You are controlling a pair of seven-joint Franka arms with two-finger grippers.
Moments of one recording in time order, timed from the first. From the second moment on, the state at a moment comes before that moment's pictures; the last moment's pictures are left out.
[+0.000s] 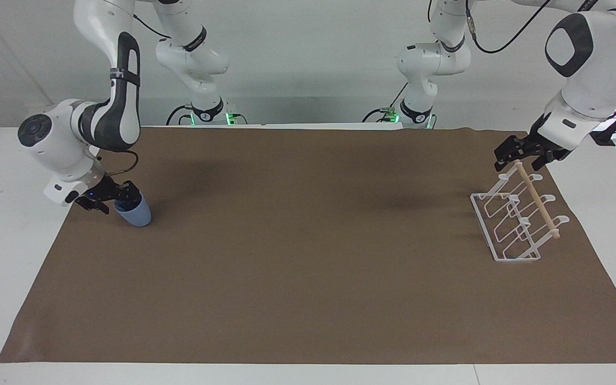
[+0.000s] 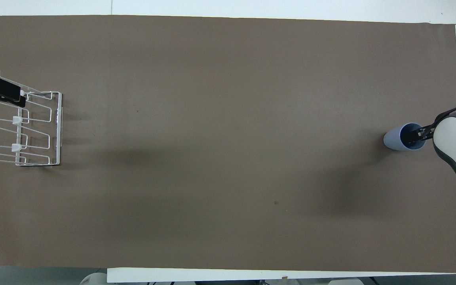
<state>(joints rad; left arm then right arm) -0.05 0.07 0.00 -1.58 -0.03 1.56 0.03 -0.21 0.14 -0.09 -2.09 0.02 2.13 -0.53</state>
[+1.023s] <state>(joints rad) -0.13 0.05 0.00 -1.63 -0.06 1.58 -0.57 -0.16 0.11 -0.05 -1.89 0.35 1.75 -0.54</state>
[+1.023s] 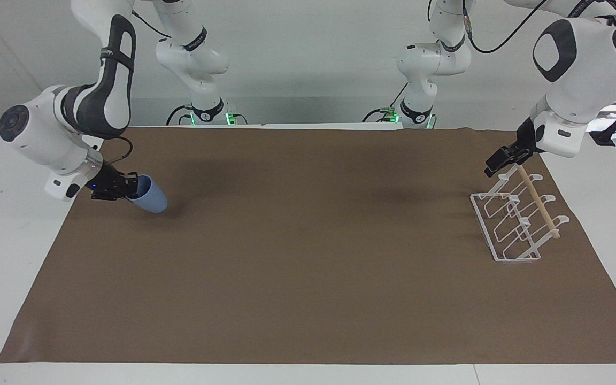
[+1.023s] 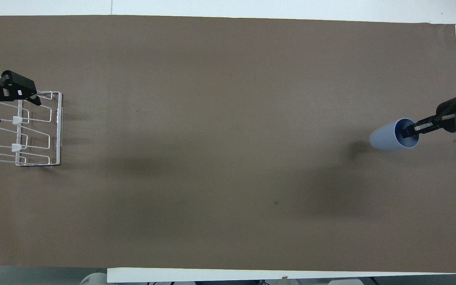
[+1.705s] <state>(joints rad) -0.28 0.03 -0.01 -1.63 -0.59 1.60 -1.50 0.24 0.10 -0.04 -1.88 1.13 1.86 0.15</state>
